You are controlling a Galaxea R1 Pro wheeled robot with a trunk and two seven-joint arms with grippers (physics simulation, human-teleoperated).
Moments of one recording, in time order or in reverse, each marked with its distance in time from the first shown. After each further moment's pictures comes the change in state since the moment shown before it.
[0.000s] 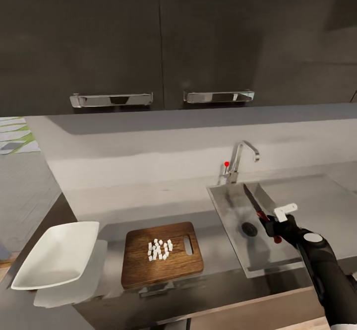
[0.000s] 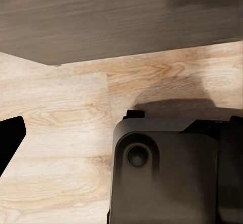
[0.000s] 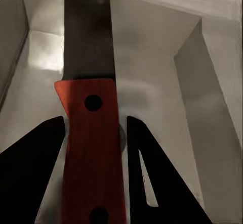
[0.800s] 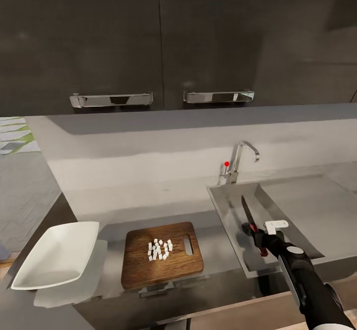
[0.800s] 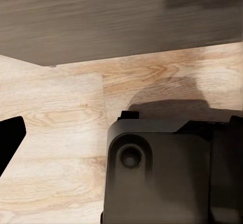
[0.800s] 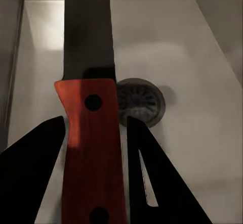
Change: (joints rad) left arm 0.000 -0.014 0.001 -0.003 0.000 -0.001 0.001; right arm -0.002 0.078 0.028 0.221 -0.183 -0.081 -0.224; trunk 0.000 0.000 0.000
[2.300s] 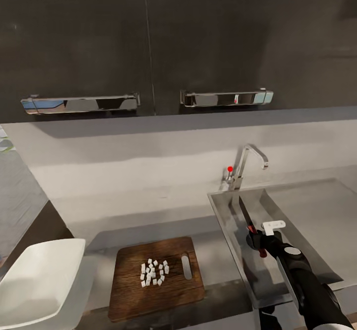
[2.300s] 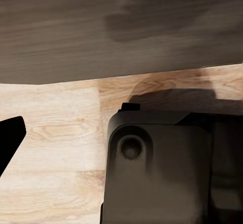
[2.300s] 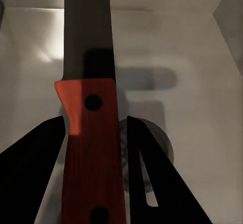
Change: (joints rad) left arm 0.000 0.000 0.003 -0.003 0.004 0.000 0.003; right arm 0.000 -0.005 0.026 0.016 0.021 -0.015 0.003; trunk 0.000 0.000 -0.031
